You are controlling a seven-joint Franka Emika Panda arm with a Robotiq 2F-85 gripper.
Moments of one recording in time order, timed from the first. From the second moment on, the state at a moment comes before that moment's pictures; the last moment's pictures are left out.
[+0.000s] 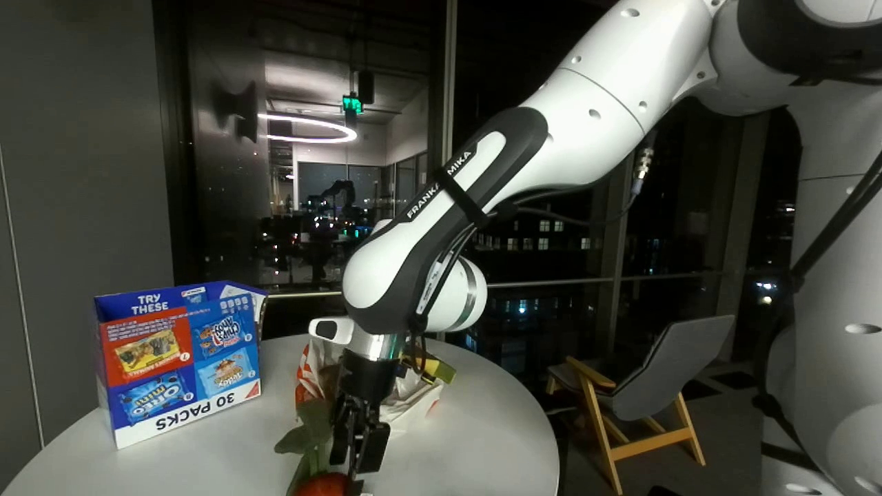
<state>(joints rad) 0.24 0.05 0.27 -2.43 0.40 2.58 -1.22</state>
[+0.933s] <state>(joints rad) 0.23 0.06 0.25 -2.38 0.29 2.62 -1.07</state>
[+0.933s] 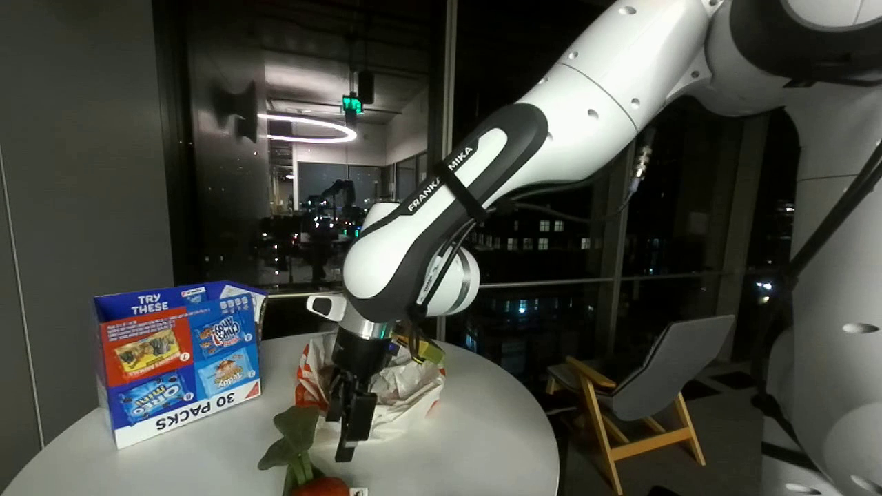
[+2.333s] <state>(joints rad) 0.19 0.43 0.05 -1.84 -0.23 2.60 -0.18</state>
